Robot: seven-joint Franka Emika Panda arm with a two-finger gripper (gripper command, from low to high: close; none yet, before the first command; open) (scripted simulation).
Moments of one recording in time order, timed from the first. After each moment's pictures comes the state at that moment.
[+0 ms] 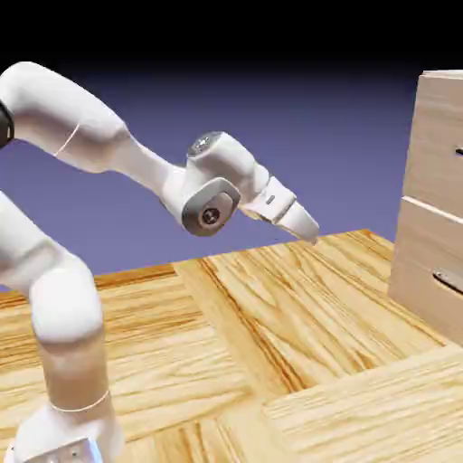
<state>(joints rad) -0.03 -0.57 0.04 -2.78 0.04 3.04 0.73</state>
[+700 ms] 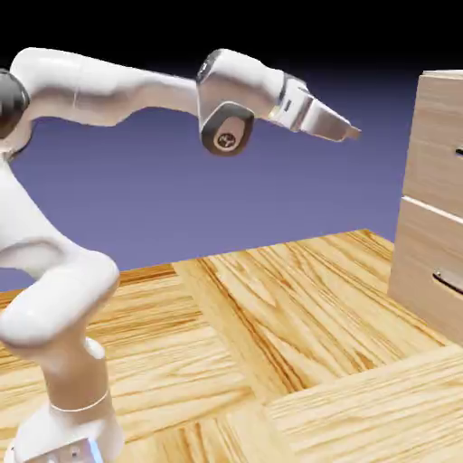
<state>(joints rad) -0.79 -0.61 0.74 -2.30 0.78 3.02 0.54</state>
